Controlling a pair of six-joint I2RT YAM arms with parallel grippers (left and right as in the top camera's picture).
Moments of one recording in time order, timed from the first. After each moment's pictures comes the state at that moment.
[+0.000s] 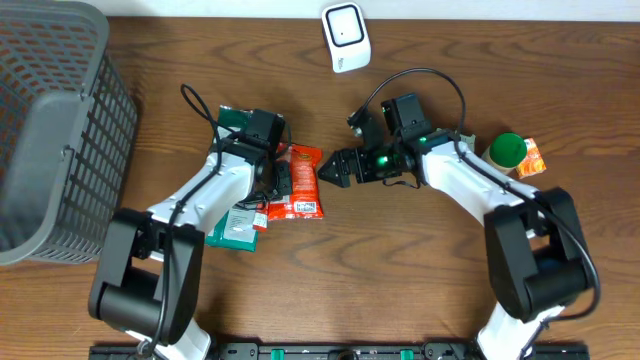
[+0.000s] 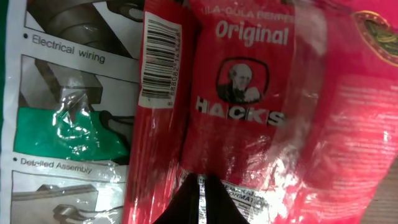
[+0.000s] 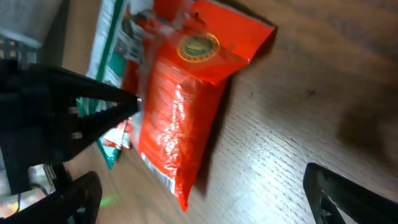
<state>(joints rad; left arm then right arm) -0.33 1.78 1.06 -0.64 0.08 -0.48 0.38 1.92 1.17 -0.36 -0.71 0.23</state>
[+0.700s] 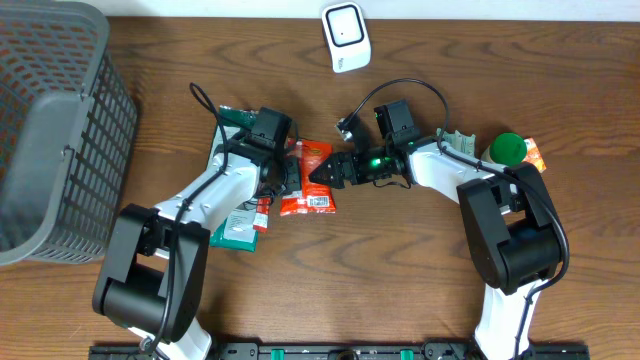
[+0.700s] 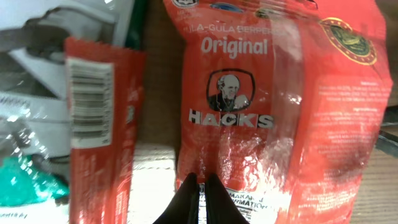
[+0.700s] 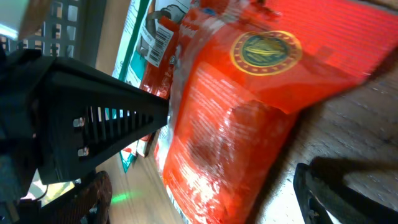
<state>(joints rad) -0.36 1.79 1.06 -0.54 0.13 -0.47 0.38 2.06 1.17 -0.18 -0.89 0.24</state>
